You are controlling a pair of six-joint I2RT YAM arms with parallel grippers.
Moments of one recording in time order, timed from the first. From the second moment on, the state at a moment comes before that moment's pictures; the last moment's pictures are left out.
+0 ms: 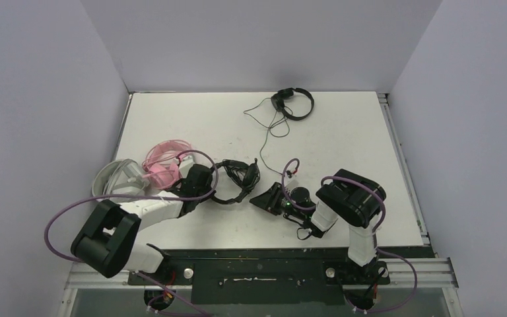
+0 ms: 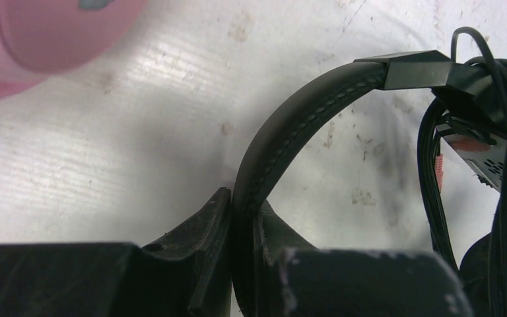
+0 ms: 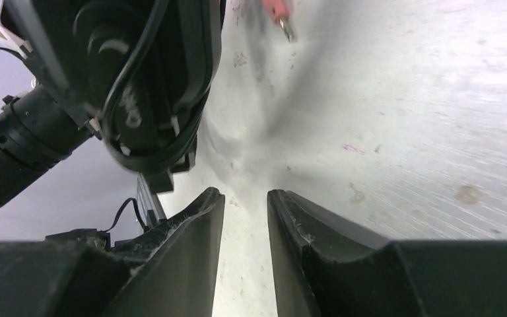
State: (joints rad) left arm -0.53 1.35 0.49 0.00 -0.33 -0.90; right arm 0.76 1.93 0.35 1.27 -0.20 1.13
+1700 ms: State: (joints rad) left arm -0.27 1.98 1.41 -0.46 -0.53 -0.91; right arm 0.73 0.93 0.32 0.16 0.09 0.70
